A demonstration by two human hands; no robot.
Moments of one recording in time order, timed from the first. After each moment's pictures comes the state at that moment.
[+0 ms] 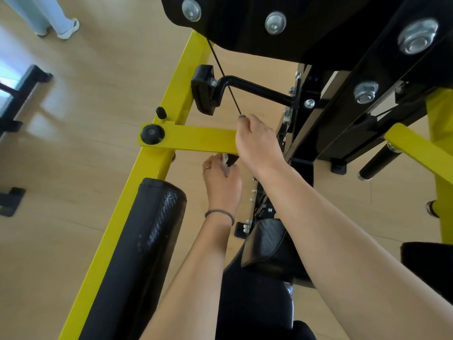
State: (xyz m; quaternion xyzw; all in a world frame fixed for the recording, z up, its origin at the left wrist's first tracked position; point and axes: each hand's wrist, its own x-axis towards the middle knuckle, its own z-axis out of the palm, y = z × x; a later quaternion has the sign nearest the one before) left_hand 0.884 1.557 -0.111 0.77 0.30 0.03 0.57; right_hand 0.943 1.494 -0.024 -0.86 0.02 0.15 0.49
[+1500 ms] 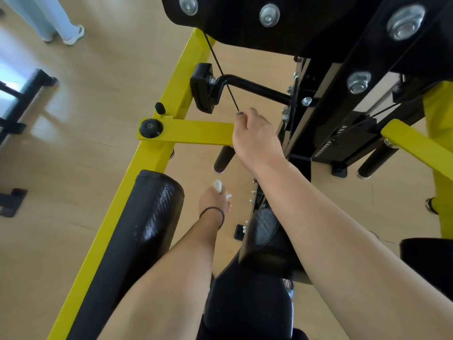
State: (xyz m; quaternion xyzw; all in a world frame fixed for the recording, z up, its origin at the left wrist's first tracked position) left_hand 0.861 1.577 -0.199 0.75 0.42 -0.18 0.47; right_hand 0.932 1.491 -0.020 -0.90 -0.01 0.12 0.42
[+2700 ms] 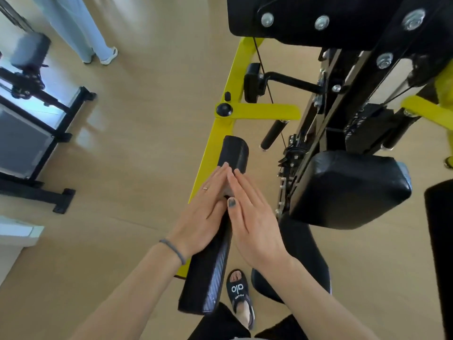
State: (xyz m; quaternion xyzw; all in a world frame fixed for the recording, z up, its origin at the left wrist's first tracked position) left_hand 0.665 1.721 -0.016 0.89 -0.07 -0.06 0.45; right_hand 0.664 1.571 -0.023 -0.88 -0.17 0.03 0.44
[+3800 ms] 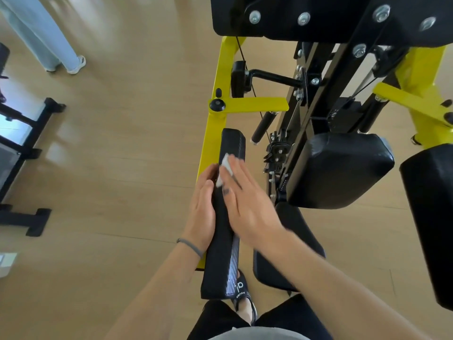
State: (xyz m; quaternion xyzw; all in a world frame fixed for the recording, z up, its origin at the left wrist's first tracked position) left_hand 0.655 1.722 -0.042 0.68 0.10 -0.02 0.73; right_hand 0.663 1.600 -0.023 -0.93 -0.17 0.04 0.32
